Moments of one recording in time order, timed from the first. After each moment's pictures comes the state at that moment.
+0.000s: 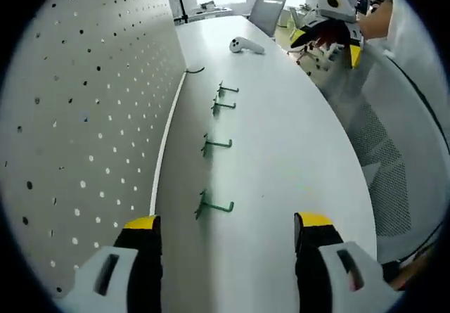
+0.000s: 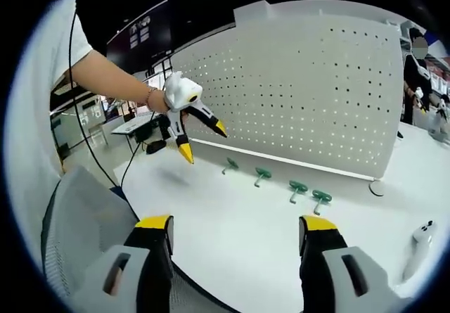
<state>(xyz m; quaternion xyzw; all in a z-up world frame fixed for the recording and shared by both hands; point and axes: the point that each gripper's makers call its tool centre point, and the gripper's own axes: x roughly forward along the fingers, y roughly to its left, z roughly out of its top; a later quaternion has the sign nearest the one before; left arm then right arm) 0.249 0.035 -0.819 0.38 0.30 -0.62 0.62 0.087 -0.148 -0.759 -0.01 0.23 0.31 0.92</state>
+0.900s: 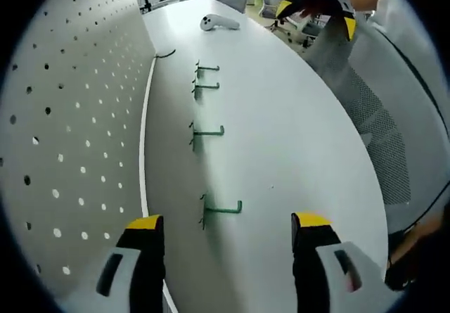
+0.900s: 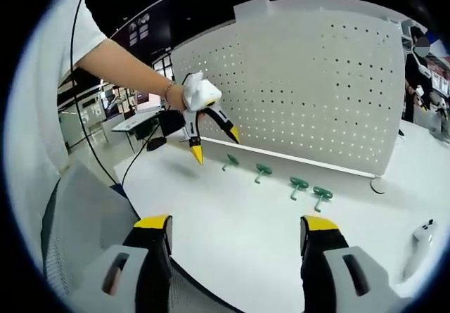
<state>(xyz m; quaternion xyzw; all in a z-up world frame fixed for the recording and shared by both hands) 0.262 0.022 -0.847 0.43 0.32 -0.65 0.53 0.087 -0.148 -0.764 -0.01 0.25 0.31 0.92</state>
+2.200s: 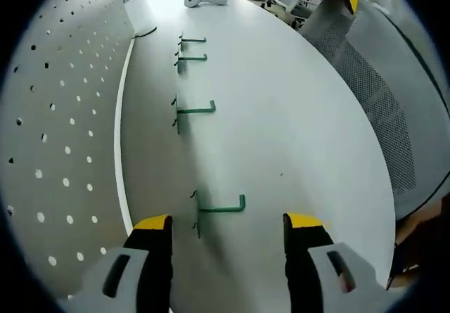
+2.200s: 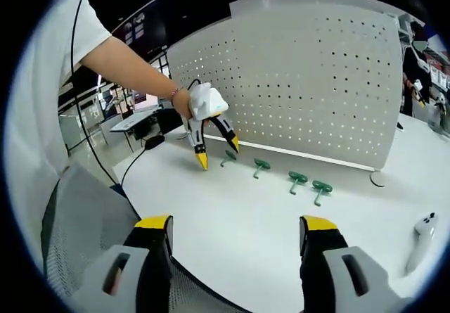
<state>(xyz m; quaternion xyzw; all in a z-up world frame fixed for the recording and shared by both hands) 0.263 0.023 -0.884 0.46 0.34 -0.66 0.49 0.086 -0.151 -0.771 -0.01 0.26 0.30 0.92</state>
